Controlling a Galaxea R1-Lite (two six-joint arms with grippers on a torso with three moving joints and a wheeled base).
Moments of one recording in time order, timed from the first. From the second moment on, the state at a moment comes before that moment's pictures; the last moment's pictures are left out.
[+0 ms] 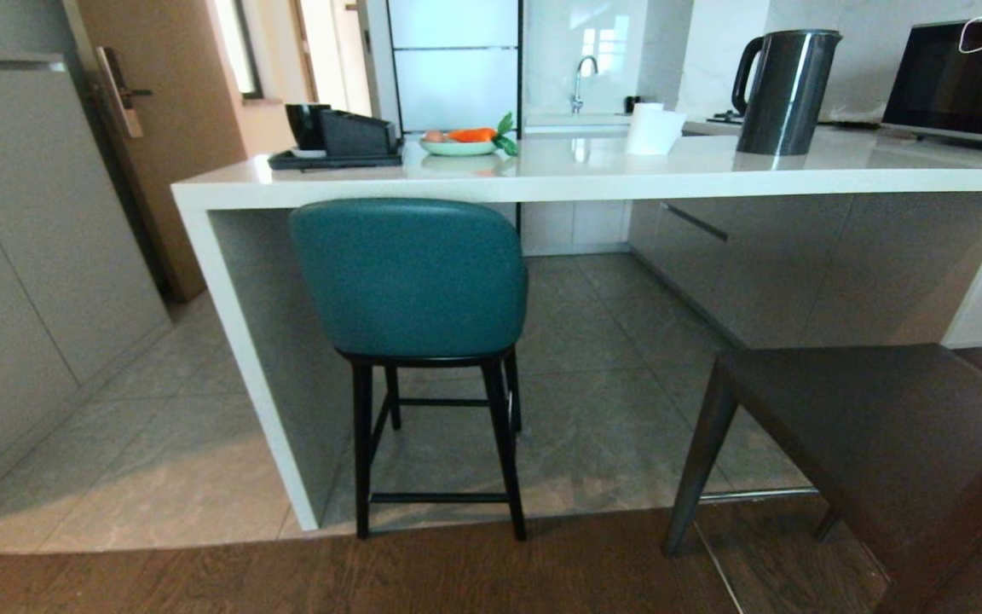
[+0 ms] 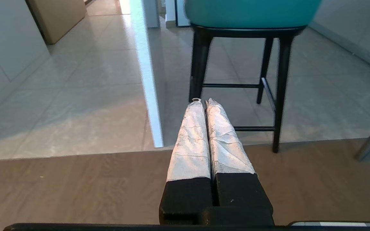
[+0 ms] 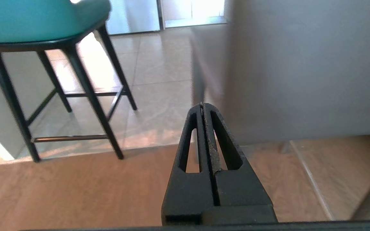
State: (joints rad) left arm 0.00 0.00 0.00 0.00 -0.01 0.03; right arm 0.00 0.00 0.00 -0.01 0.00 0.00
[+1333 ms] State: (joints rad) left arm 0.00 0.00 0.00 0.00 -0.01 0.02; right arm 0.00 0.00 0.00 -0.01 0.00 0.00
